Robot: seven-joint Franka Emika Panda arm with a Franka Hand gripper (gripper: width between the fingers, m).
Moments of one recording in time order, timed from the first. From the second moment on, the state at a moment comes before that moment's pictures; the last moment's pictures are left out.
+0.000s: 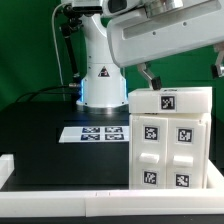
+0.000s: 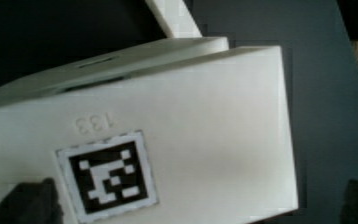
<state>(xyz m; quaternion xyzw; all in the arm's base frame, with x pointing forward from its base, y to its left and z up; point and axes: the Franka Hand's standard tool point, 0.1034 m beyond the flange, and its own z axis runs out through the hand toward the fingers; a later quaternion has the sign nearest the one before) 0.615 0.090 0.182 -0.97 0.22 -0.02 0.14</state>
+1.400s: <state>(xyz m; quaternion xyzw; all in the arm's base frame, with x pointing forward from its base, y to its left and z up) 0.616 0.086 0.176 -0.90 -0.43 -0.09 0.04</state>
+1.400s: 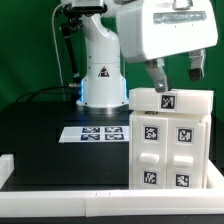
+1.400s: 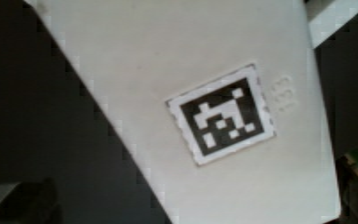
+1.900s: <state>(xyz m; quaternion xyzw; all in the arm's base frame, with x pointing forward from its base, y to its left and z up) 0.604 0.082 0.159 -0.86 -0.50 -0.08 0.03</state>
